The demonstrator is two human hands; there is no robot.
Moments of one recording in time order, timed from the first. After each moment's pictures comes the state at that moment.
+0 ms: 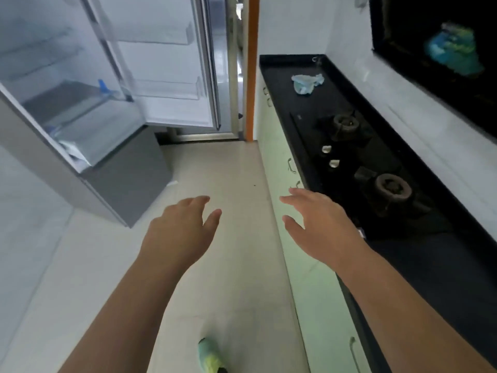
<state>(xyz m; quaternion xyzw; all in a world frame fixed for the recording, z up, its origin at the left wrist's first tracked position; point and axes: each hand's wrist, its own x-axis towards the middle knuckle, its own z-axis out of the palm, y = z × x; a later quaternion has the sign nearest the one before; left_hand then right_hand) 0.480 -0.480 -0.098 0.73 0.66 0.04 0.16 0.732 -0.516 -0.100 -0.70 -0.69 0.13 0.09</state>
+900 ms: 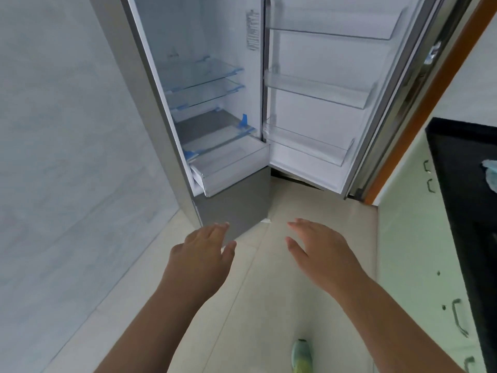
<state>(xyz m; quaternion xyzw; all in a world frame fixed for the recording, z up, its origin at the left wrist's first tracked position) 0.274 -0.228 -0.121 0.57 0.81 0.06 0.12 0.496 -0.123 -0.147 -0.50 -0.85 0.13 0.06</state>
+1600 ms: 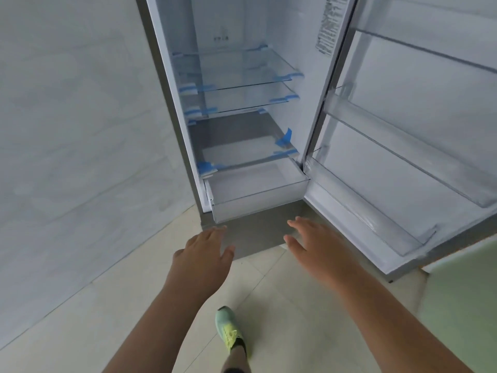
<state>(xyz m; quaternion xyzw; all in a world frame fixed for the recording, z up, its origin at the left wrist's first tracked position) 0.195 0.025 -0.171 0.41 0.89 0.11 0.19 0.373 0.204 -0.183 -0.38 -0.90 0.18 -0.02</state>
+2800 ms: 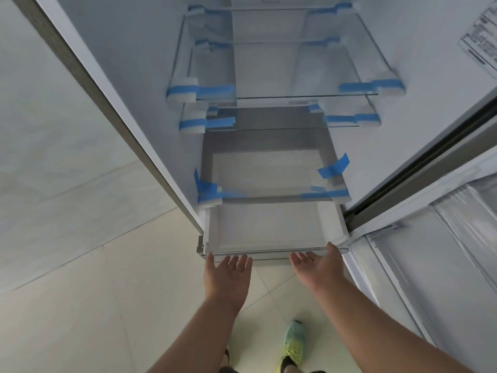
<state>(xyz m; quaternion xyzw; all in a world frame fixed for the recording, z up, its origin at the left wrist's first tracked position) 0.083 0.280 -0.346 -0.45 0.24 0.79 0.34 0.172 0.463 -0.351 -0.57 0.01 0.81 0.17</state>
